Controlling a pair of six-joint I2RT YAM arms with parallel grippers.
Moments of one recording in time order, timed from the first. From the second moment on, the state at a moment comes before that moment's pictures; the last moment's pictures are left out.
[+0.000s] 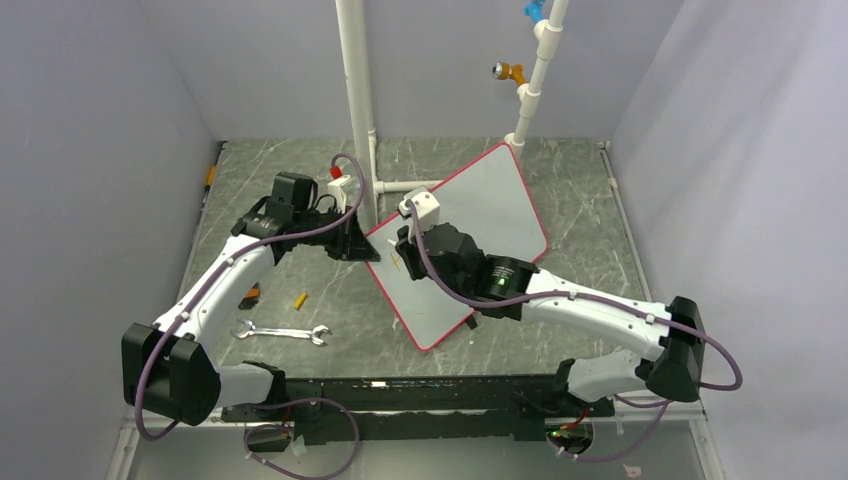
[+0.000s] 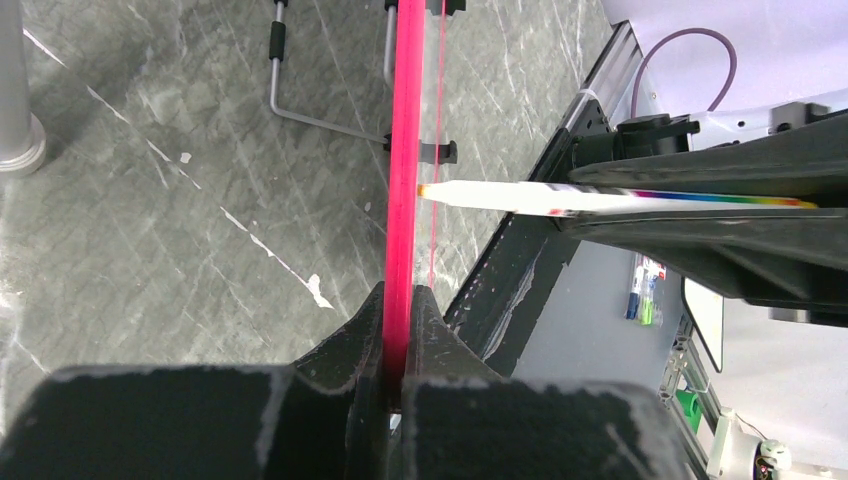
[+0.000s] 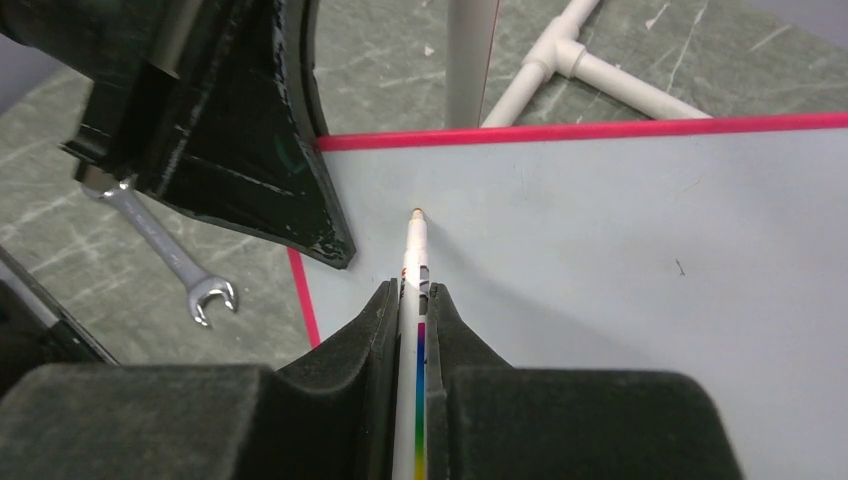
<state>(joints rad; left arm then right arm) -0.30 1.27 1.05 -0.56 0.83 -0.16 1.13 1.29 1.13 -0.20 0.42 0.21</state>
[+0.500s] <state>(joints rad) -0.30 1.27 1.05 -0.56 0.83 -0.16 1.13 1.29 1.11 -0.22 0.45 0.22</state>
